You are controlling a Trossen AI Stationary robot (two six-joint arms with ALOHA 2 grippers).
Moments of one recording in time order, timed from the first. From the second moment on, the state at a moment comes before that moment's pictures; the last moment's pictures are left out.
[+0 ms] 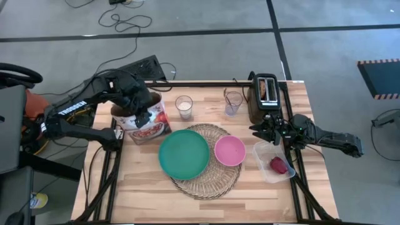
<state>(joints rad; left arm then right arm) 0.42 1.13 1.37 -1.34 0.20 -0.15 -0.21 0.00 0.02 0.04 -0.23 0.78</state>
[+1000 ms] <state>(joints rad) 0.16 1.13 1.44 -1.33 0.02 -0.05 -0.21 0.00 0.02 0.07 -0.23 0.78</state>
